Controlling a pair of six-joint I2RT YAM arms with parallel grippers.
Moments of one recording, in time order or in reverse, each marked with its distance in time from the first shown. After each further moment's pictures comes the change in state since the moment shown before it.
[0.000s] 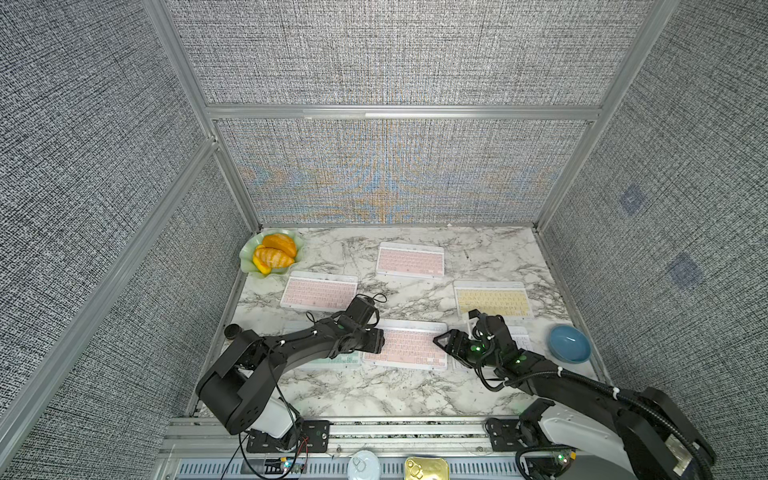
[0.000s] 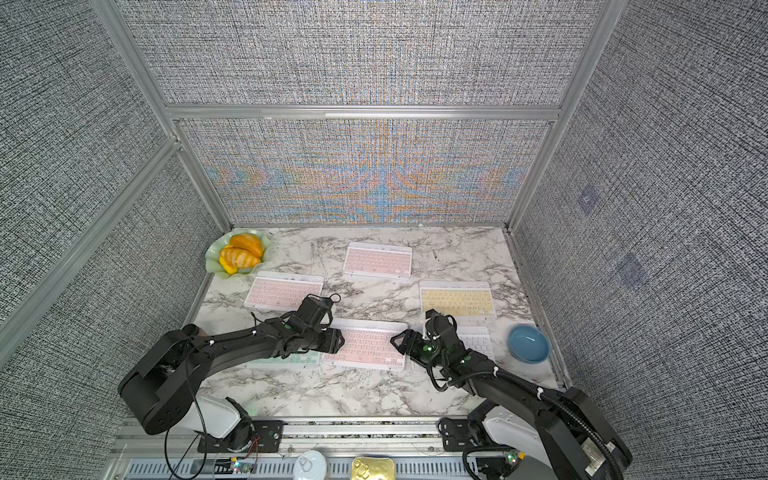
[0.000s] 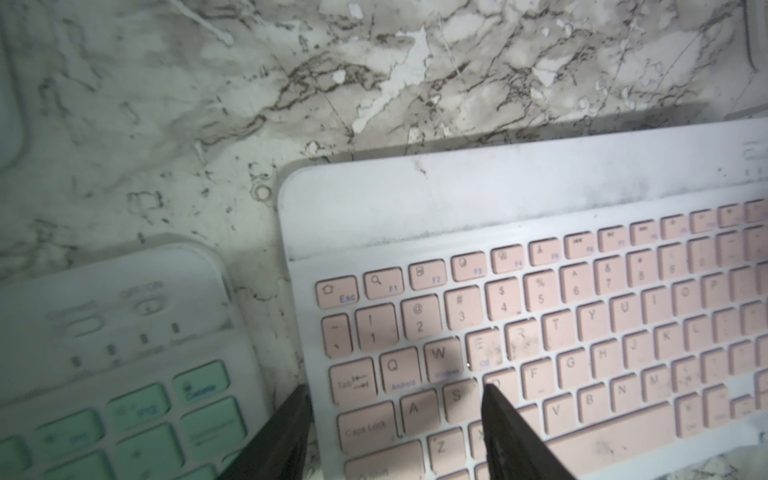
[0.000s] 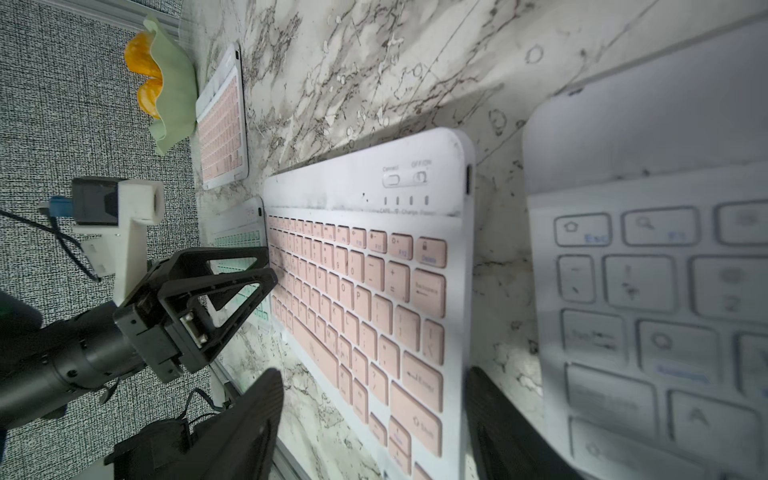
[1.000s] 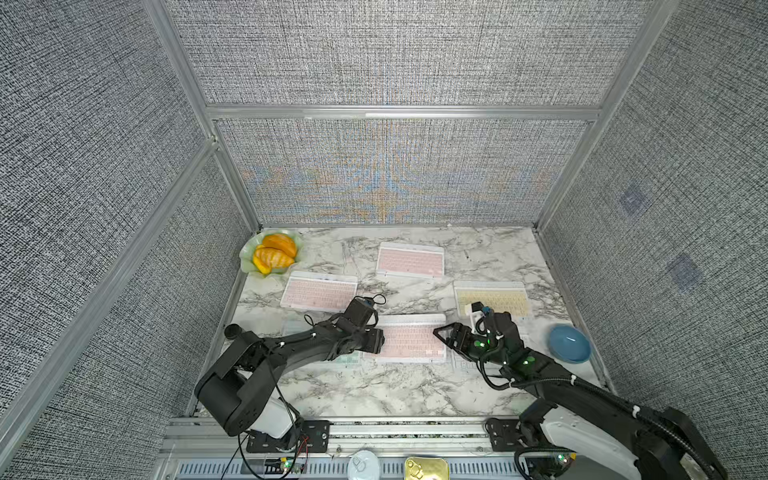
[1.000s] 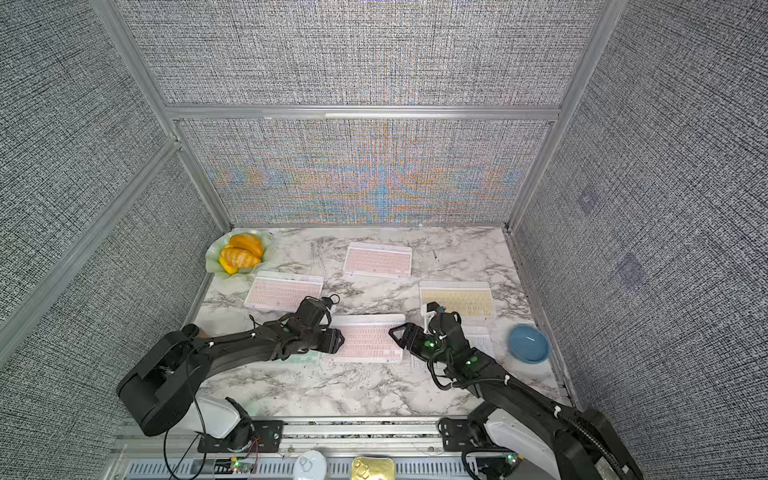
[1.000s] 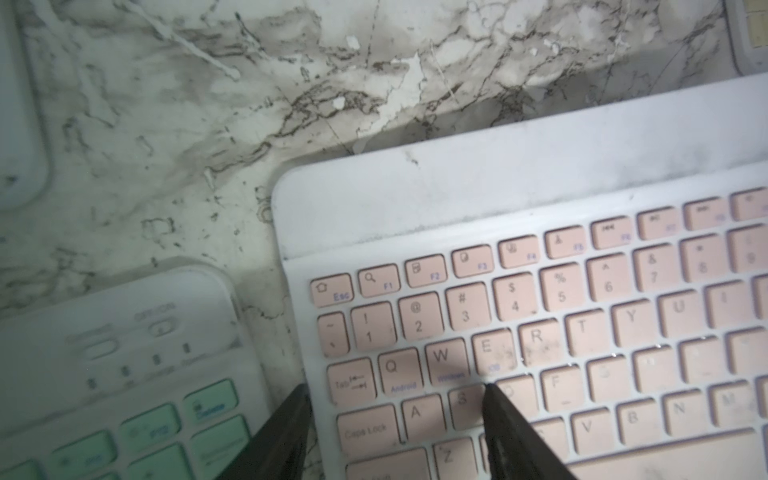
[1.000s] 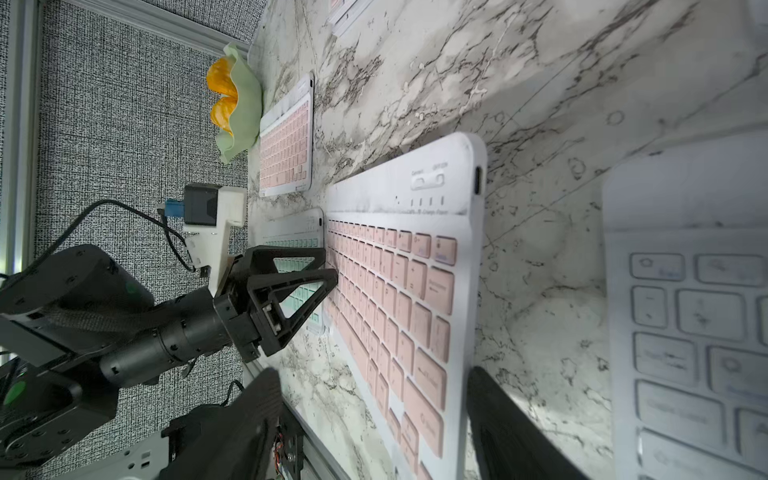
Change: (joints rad) left arm 0.000 -0.010 -0.034 0.069 -0.016 0.032; right arm -0.002 -0.108 0.040 -0.034 -0.015 -0.007
